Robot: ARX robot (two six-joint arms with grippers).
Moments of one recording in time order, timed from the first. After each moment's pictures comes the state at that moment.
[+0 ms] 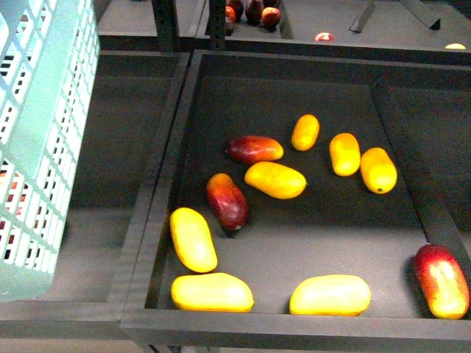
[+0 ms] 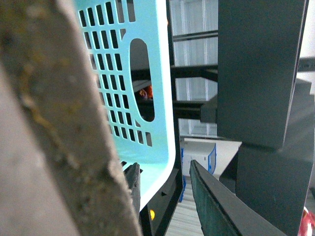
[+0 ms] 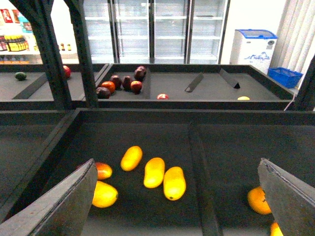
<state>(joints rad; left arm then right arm) -0.09 1.04 0.98 -0.26 -0.28 -1.45 0.00 0.00 0.01 0.00 -0.01 0.00</state>
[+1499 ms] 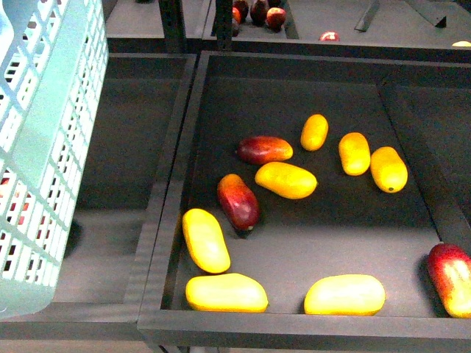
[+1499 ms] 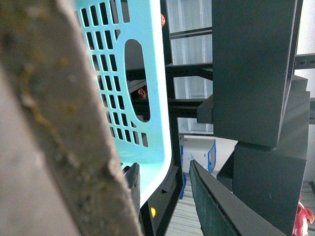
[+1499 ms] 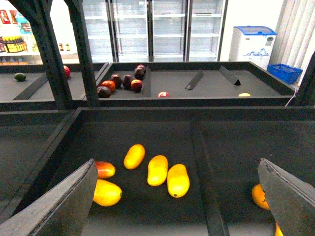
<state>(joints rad) -0.09 1.04 0.98 -0.26 -0.26 -1.45 0.00 0.00 0.01 0.00 0.00 0.00</state>
